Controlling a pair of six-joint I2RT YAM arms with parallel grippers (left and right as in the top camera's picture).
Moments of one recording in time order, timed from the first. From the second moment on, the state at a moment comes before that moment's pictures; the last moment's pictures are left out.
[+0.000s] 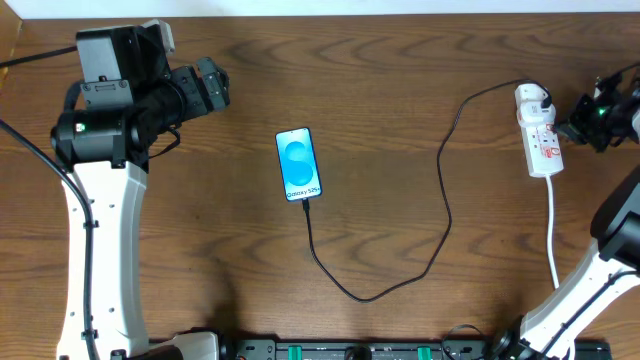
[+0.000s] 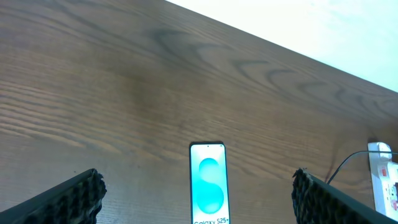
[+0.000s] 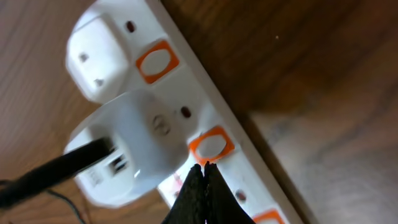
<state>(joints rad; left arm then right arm) 0.08 1.45 1.56 -0.92 0.25 -0.27 -0.49 2.21 1.71 -0.85 -0.43 0.17</state>
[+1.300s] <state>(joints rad) 0.08 1.45 1.56 -0.92 0.25 -0.27 -0.50 2.25 1.71 -0.78 -0.50 0.15</state>
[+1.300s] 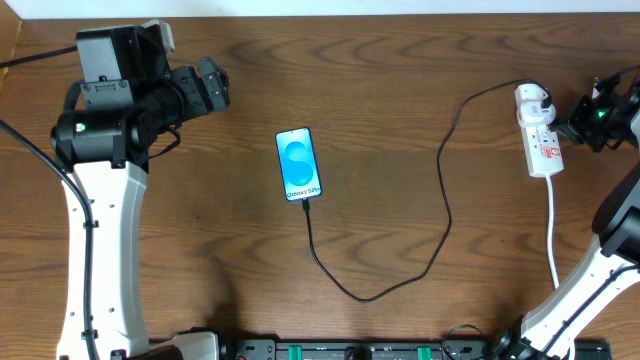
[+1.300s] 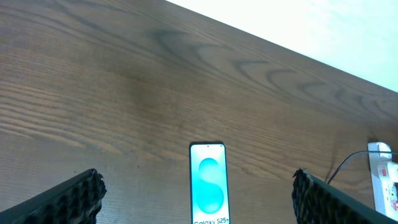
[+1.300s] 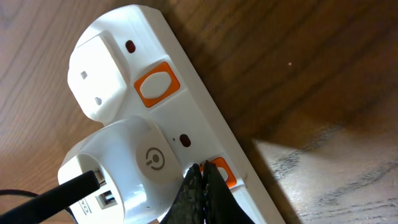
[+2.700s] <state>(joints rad) 0.08 1.45 1.56 -0.92 0.25 -0.27 -0.49 2.20 1.83 -0.96 -0.37 0.13</state>
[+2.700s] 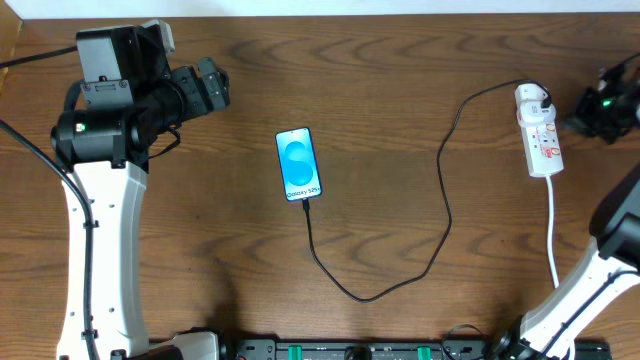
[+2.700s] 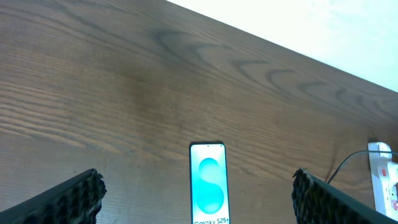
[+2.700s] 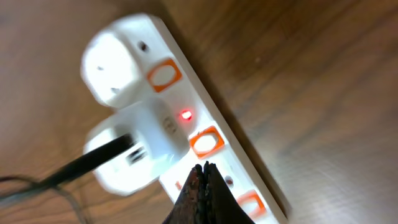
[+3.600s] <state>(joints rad) 0.08 1.45 1.56 -0.92 0.25 -0.27 -0.09 1.55 1.89 -1.47 -0.17 -0.01</state>
